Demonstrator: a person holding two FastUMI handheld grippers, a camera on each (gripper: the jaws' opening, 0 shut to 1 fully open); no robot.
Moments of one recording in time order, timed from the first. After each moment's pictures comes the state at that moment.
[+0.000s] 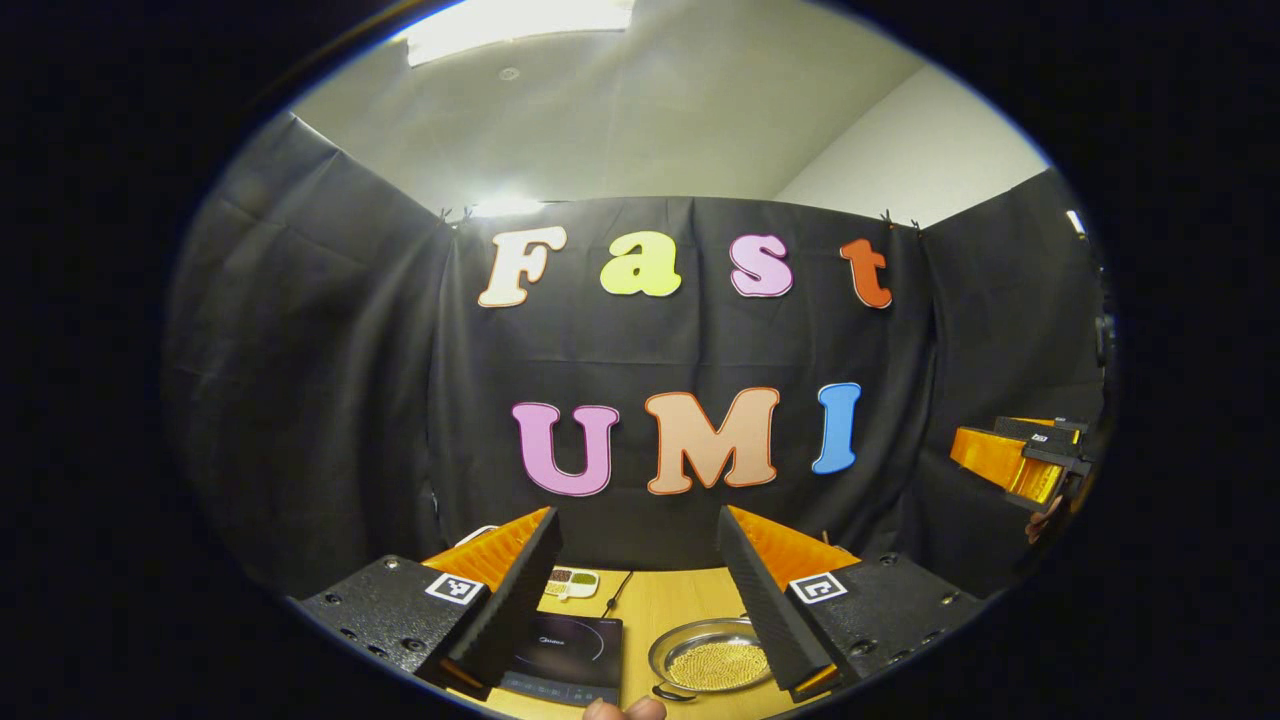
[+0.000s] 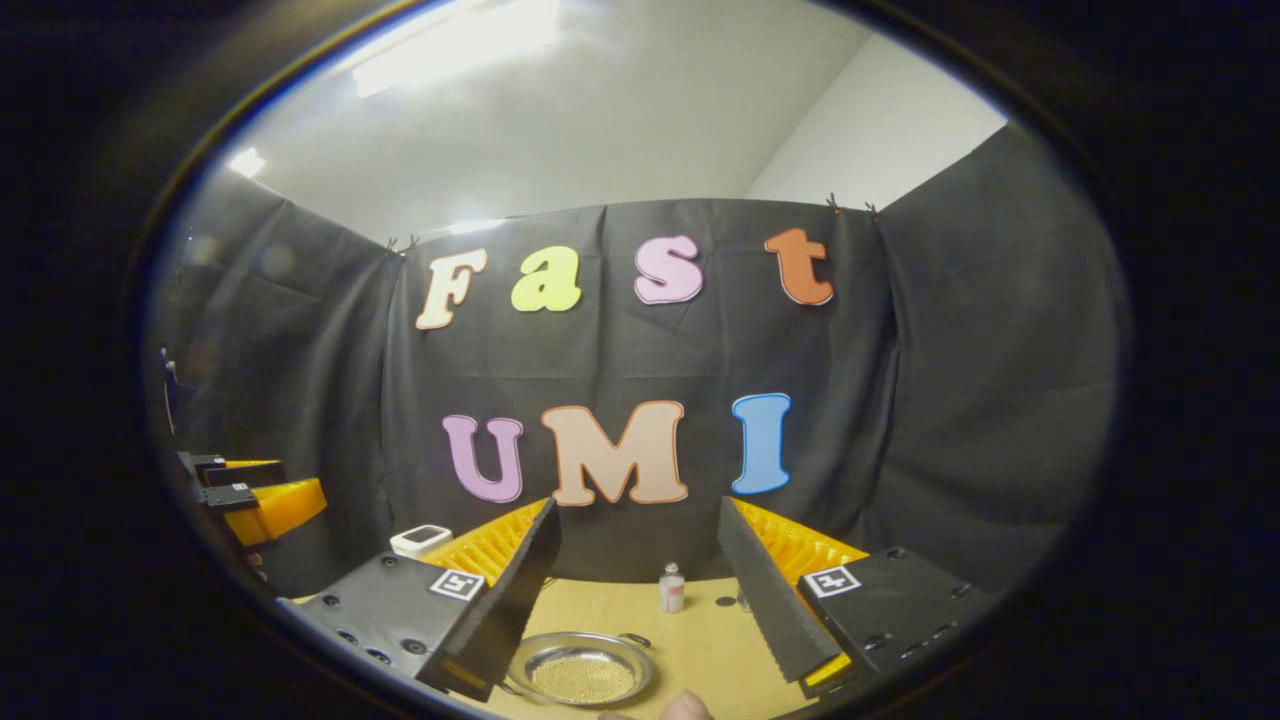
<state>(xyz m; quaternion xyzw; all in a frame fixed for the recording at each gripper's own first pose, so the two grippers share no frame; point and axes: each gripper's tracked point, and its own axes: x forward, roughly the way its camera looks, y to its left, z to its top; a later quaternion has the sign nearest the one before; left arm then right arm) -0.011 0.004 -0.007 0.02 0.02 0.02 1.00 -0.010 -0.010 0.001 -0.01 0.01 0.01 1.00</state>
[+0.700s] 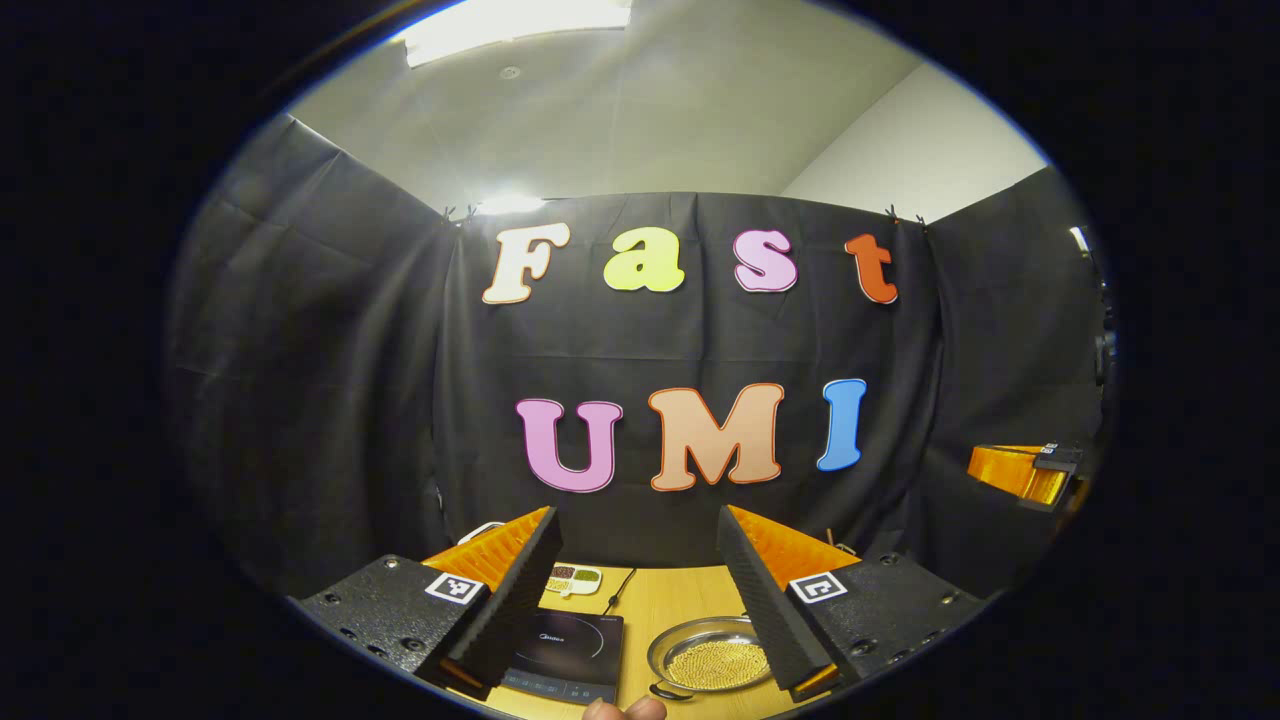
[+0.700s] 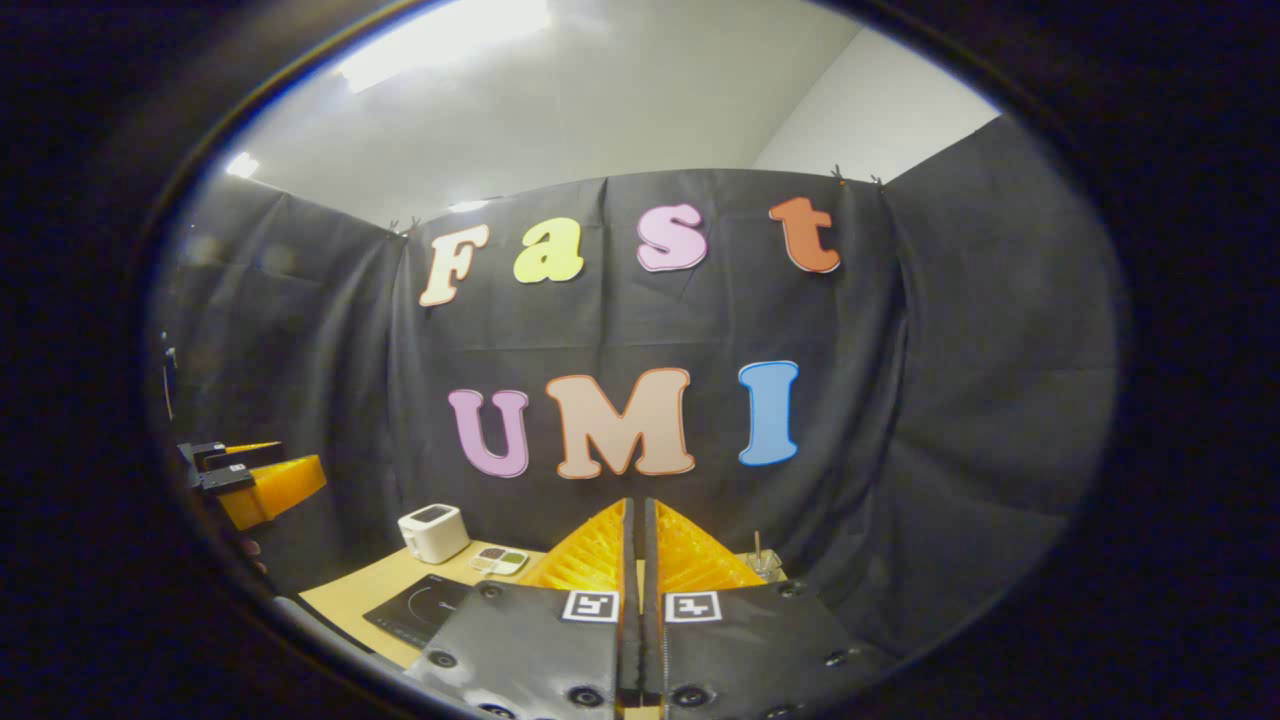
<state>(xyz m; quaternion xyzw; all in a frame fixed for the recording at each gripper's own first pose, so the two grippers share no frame) -0.011 0.006 -0.004 0.02 0.02 0.03 1.00 -0.010 -0.011 -0.027 0.00 0.04 0.03 1.00</state>
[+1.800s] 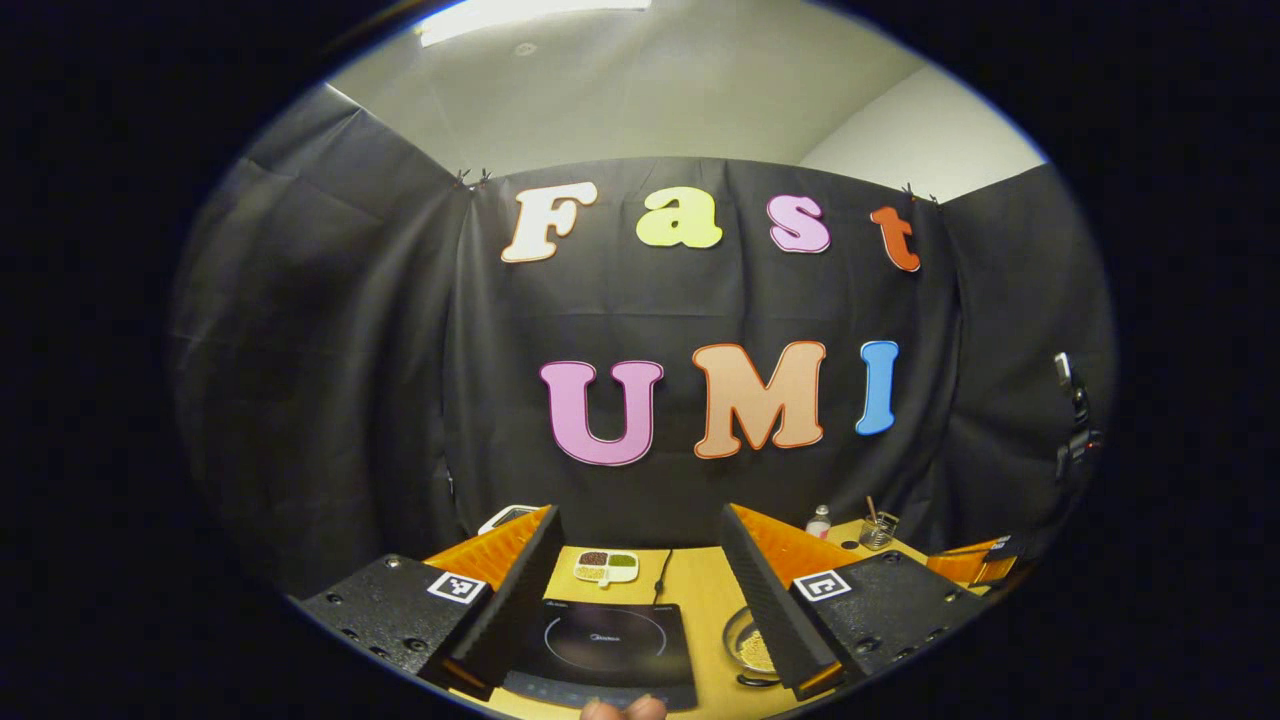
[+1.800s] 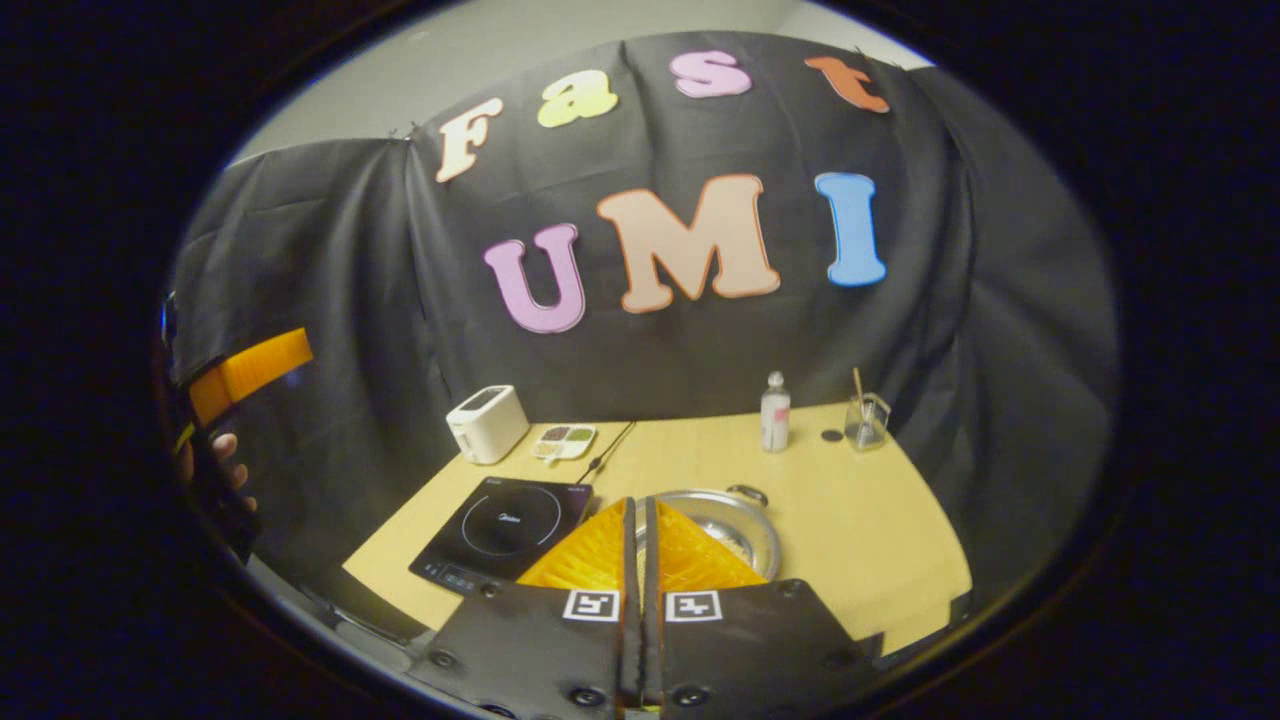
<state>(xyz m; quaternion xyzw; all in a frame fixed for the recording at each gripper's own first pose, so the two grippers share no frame) 0.034 0.142 -0.092 0.02 0.05 0.01 1.00 0.000 0.110 -0.286 0.04 0.29 0.05 0.96</state>
